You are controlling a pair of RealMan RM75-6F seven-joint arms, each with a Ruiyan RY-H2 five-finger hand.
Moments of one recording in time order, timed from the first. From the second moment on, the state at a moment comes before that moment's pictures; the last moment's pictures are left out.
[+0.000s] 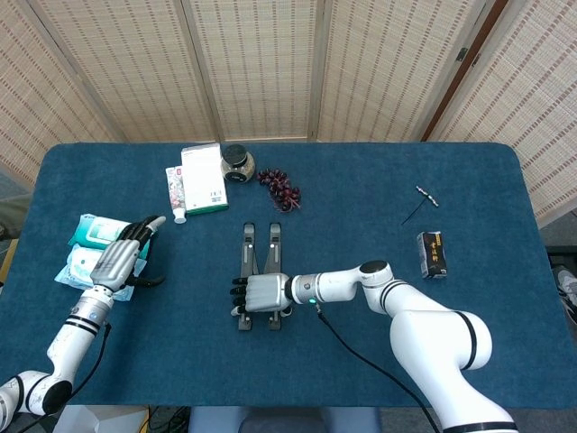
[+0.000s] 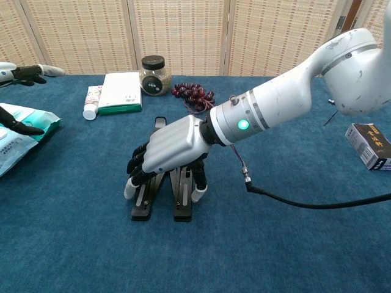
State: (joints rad) left arm -0.56 -1.29 -0.15 -1.48 1.23 0.98 -0.15; right arm 1.45 -1.79 -0.34 -0.72 -2.01 0.89 0.64
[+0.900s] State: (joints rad) left arm -0.56 -1.30 -0.16 -1.48 1.24 0.98 -0.15; right arm 1.38 -1.80 -0.29 -0.70 -1.94 0.96 0.56
